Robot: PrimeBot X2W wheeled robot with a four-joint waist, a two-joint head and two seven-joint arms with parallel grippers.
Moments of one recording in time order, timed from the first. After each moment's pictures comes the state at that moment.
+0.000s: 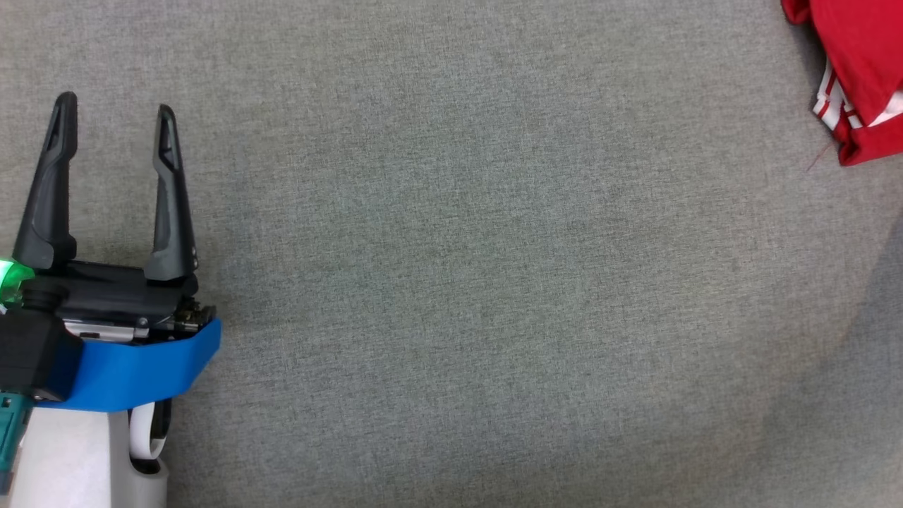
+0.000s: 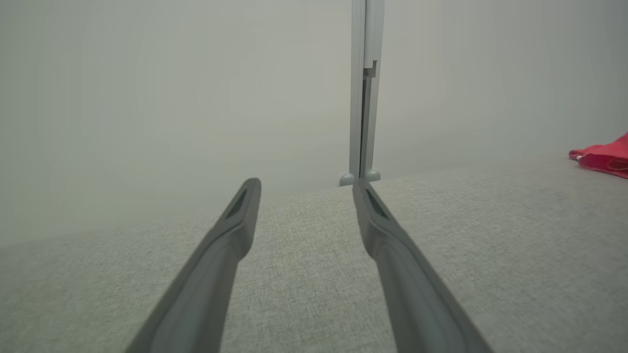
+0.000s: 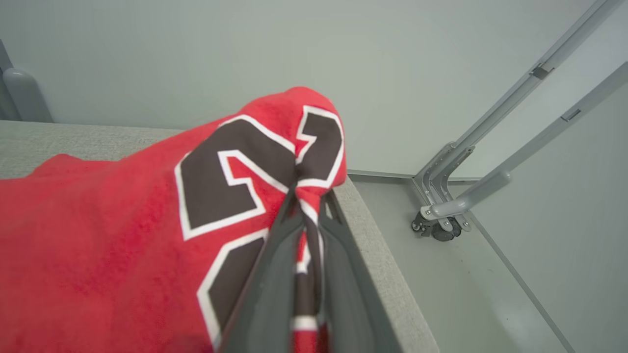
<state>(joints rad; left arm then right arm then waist) -0.29 0.19 0.00 -0.16 -0.05 -0.13 -0.26 -1.08 -0.49 -0.22 0.94 0.01 0.13 -0.15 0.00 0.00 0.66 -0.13</state>
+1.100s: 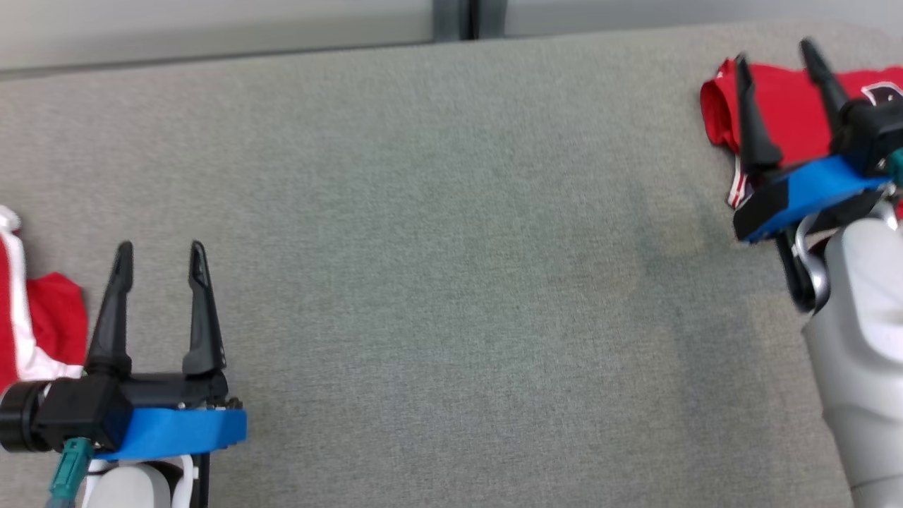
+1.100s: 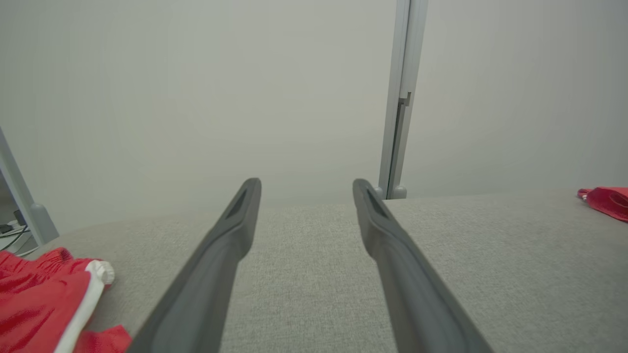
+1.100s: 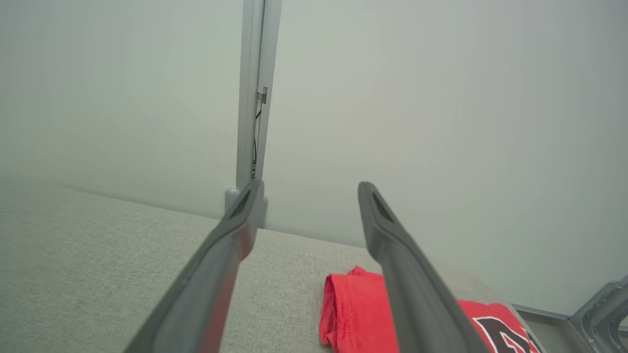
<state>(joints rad) -0.12 0.10 0.06 -0.01 -0.08 -0.12 -0.26 -0.80 -0.23 0.03 0.65 0.05 0.13 -0.26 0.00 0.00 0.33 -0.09</state>
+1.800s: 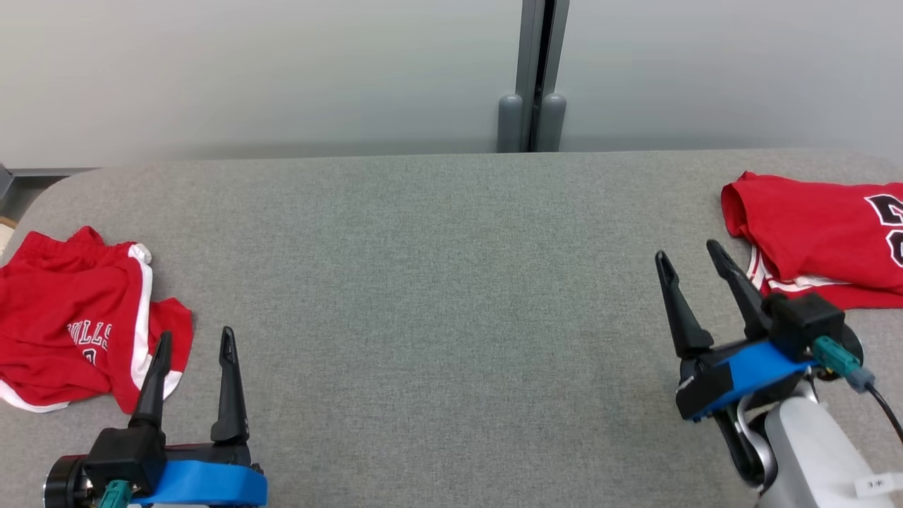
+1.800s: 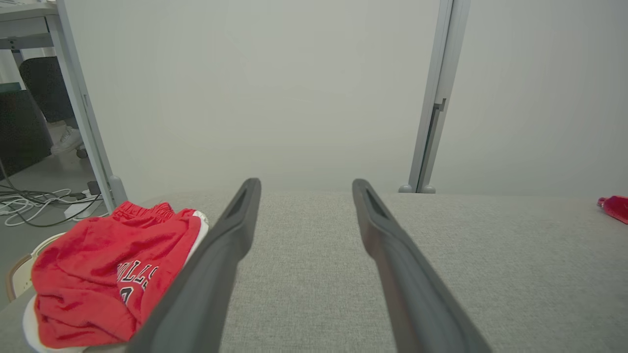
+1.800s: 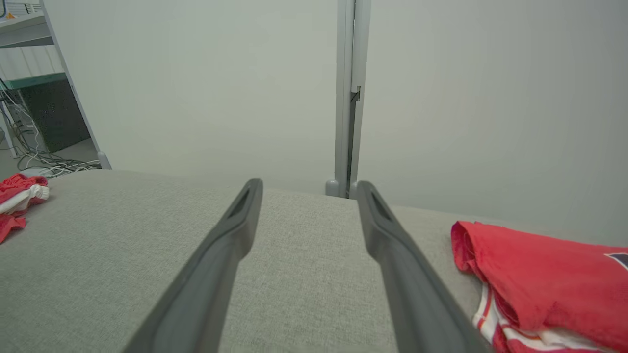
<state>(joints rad) 0.00 0.06 0.07 0.13 -0.09 -0.12 -0.26 -0.36 -0.19 0.16 0.44 0.23 0.13 -0.26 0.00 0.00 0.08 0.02</state>
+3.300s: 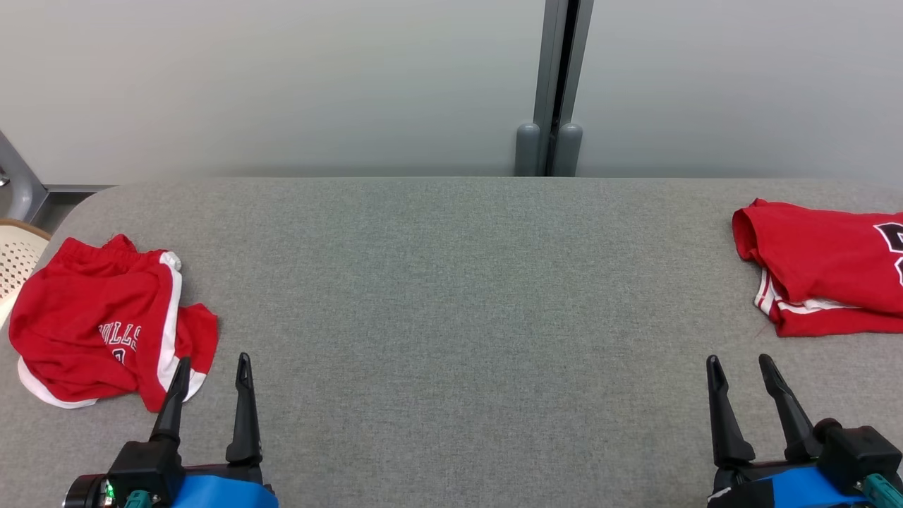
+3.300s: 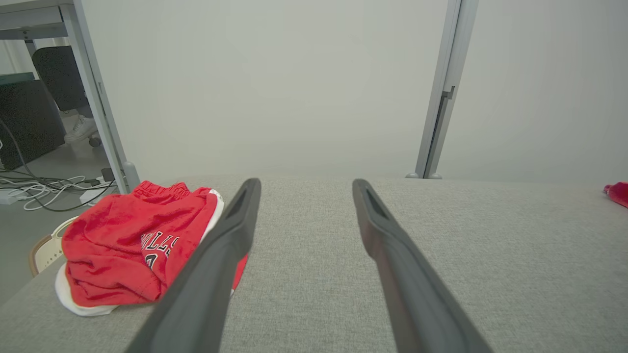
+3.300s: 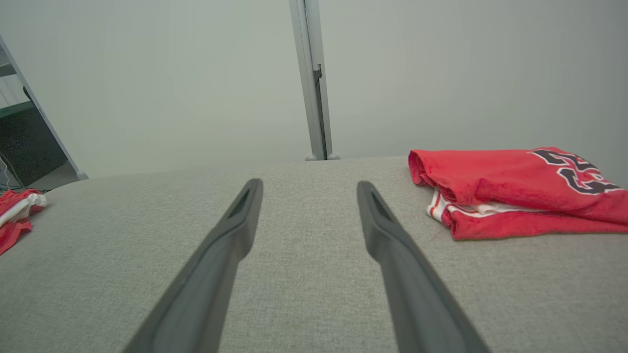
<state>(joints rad) 0.02 0.05 0.06 0.20 -0.07 -0.12 -0.26 0.03 -0.05 -0.05 0.17 0.18 0.13 -0.26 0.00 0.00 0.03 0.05</state>
